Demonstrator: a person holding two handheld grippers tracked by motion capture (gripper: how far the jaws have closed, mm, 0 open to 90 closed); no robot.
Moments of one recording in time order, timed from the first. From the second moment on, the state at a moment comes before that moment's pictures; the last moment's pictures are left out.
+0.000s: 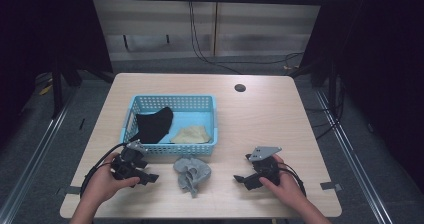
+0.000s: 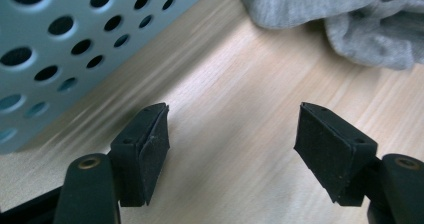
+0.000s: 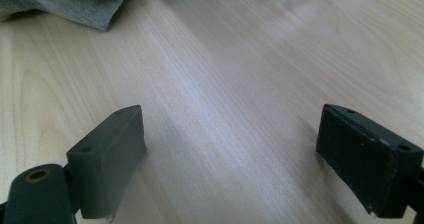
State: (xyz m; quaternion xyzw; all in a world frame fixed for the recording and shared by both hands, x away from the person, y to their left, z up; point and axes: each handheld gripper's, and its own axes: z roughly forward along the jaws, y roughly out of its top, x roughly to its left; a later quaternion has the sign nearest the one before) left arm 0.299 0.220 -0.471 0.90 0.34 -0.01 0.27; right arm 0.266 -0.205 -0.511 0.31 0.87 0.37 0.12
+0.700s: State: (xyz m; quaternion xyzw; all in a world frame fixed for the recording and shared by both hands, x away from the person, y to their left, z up) left arm 0.293 0.228 -0.494 0.90 0.28 0.07 0.32; right arm 0.266 -0.205 -0.511 0.31 0.87 0.37 0.12
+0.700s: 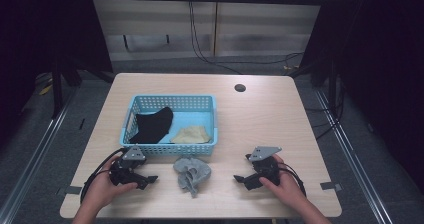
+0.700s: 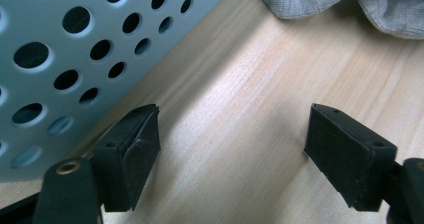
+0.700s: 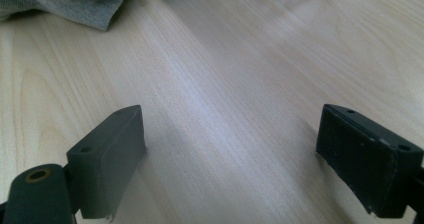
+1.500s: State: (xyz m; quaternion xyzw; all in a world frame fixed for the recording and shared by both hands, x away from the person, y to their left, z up) left arm 0.290 0.233 -0.504 0.89 0.27 0.10 0.36; right arm 0.266 -0.205 -0.511 0.31 0.87 0.37 0.12
